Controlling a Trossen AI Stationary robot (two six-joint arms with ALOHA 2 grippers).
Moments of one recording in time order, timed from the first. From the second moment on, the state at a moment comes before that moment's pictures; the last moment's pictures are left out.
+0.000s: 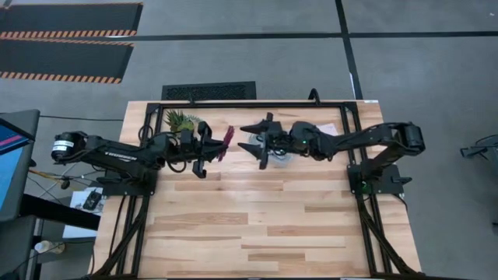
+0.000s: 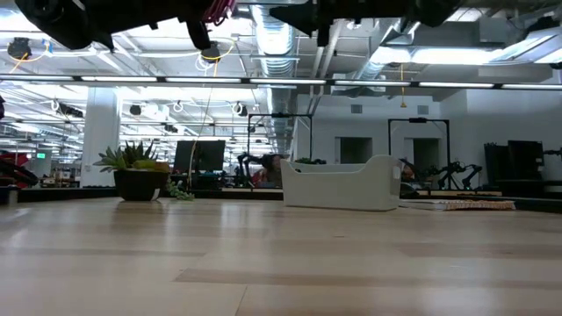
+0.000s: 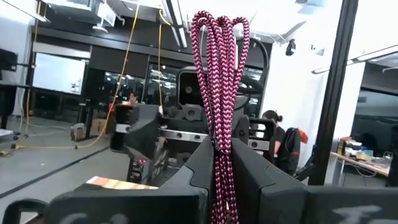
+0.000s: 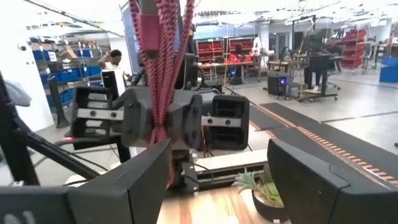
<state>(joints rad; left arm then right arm) 0.07 1.15 0.46 1.04 0.02 -0.20 -0.07 1.53 0.97 0.69 0.07 0.08</state>
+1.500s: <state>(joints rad) 0.10 1.17 0.46 1.02 0.01 -0.15 -0.09 1.58 1.10 0.69 -0.05 0.11</state>
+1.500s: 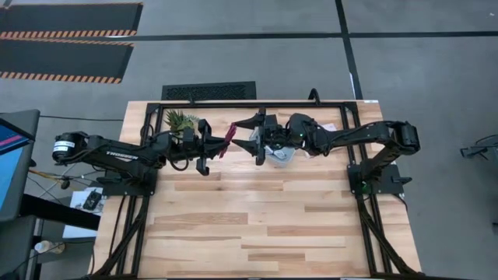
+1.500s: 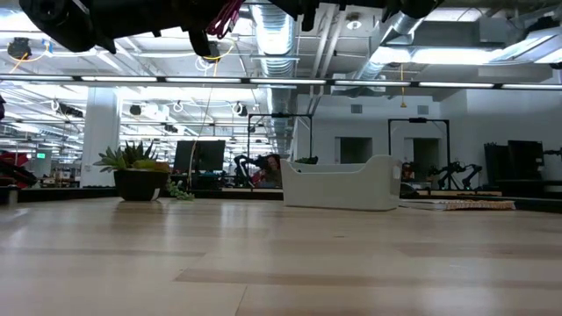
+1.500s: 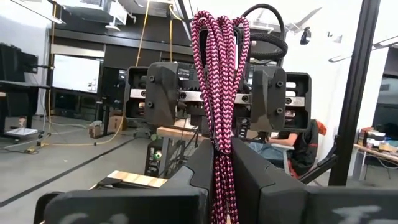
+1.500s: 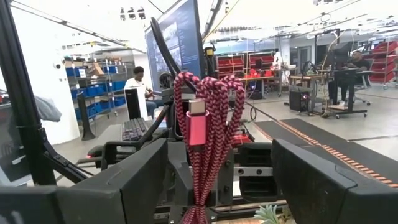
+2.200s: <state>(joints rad) 0.10 1.28 0.53 1.02 0.03 -0.15 -0.10 1.58 1.10 0.67 -0.05 0.12</state>
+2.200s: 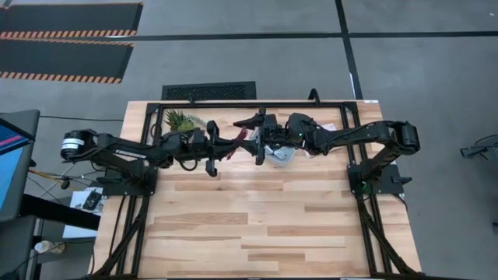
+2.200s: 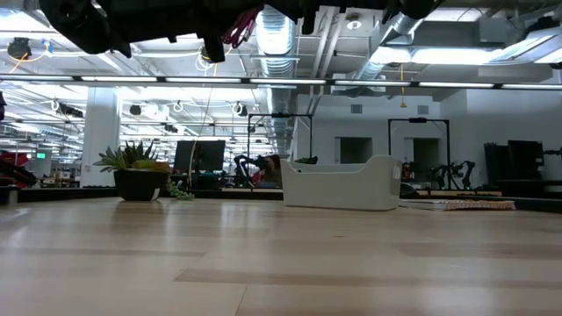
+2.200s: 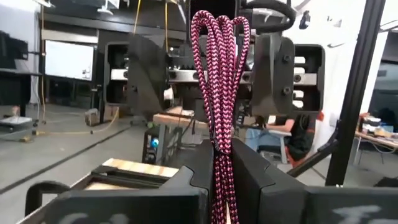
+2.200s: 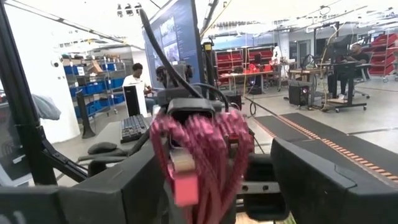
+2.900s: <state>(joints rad) 0.10 1.29 0.53 1.03 0.01 -0.14 -0.10 1.58 1.10 0.59 0.00 0.13</state>
